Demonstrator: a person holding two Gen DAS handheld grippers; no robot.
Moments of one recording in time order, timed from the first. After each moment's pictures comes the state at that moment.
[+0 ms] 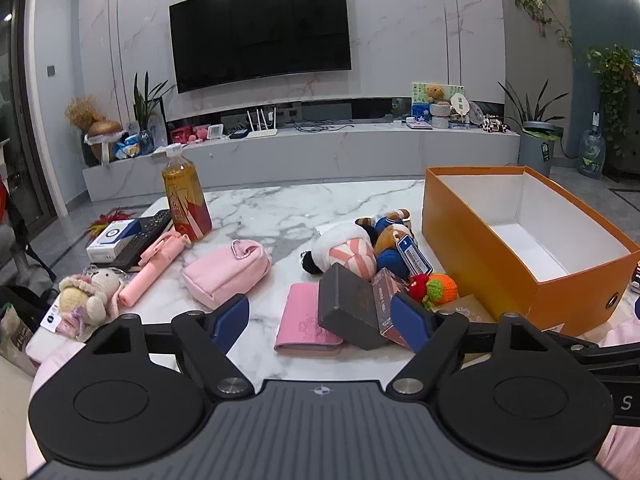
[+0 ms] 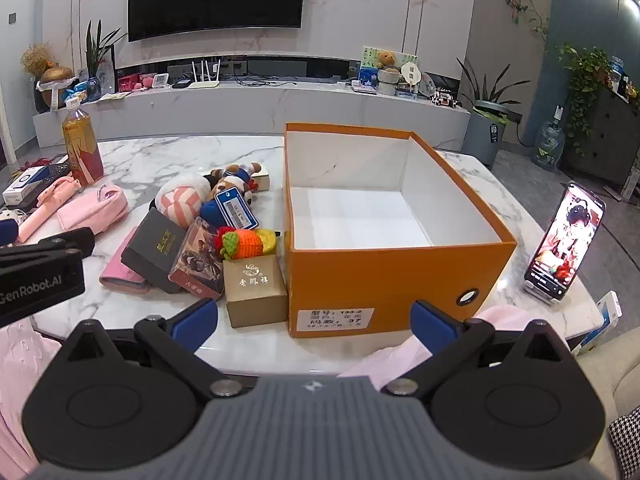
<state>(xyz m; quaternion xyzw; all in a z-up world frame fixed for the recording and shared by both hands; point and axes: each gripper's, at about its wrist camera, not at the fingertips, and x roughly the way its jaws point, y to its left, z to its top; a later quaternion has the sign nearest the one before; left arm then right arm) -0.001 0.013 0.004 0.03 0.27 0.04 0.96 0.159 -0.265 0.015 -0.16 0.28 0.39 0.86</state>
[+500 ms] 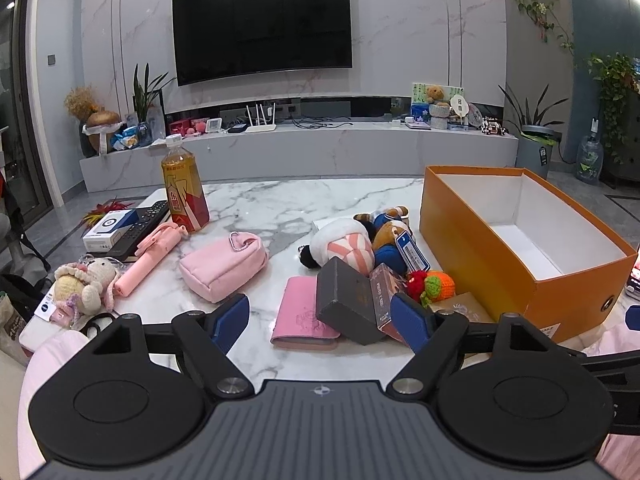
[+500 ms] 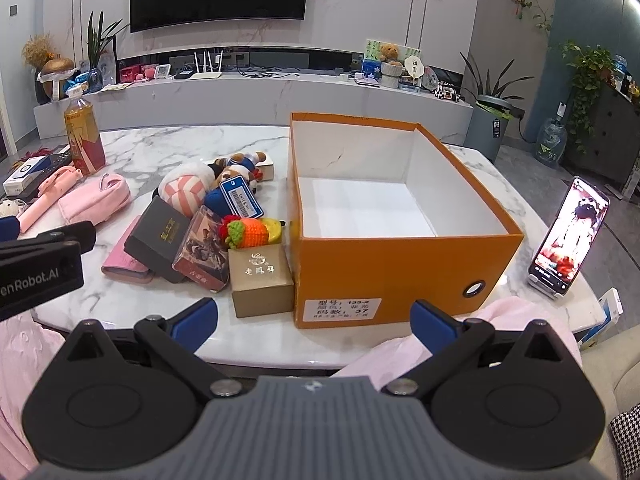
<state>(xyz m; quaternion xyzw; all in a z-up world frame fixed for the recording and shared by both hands) -0.002 0.018 0.001 0.02 0.27 0.04 0.96 0.154 -0.261 0.011 -0.17 0.29 0.39 0.86</state>
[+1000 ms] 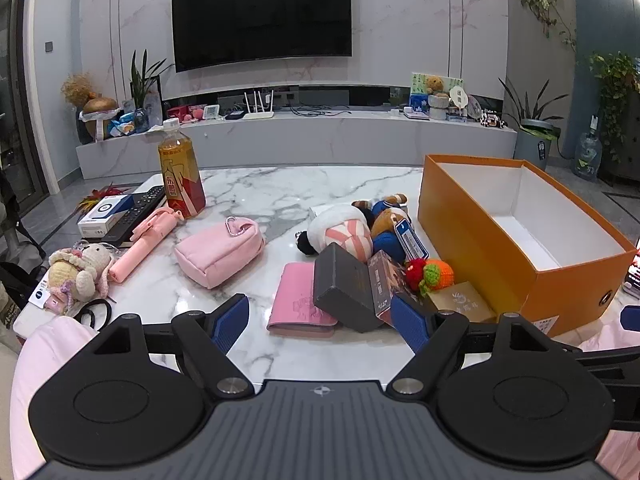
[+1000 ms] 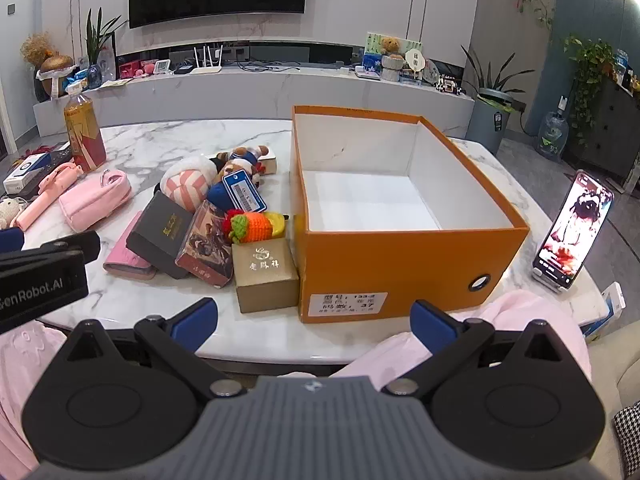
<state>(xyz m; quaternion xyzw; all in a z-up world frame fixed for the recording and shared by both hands) -0.001 0.021 -0.004 0.01 0.29 0.03 0.96 0.153 -0.258 0.008 -0.17 0.30 0.40 0.85</state>
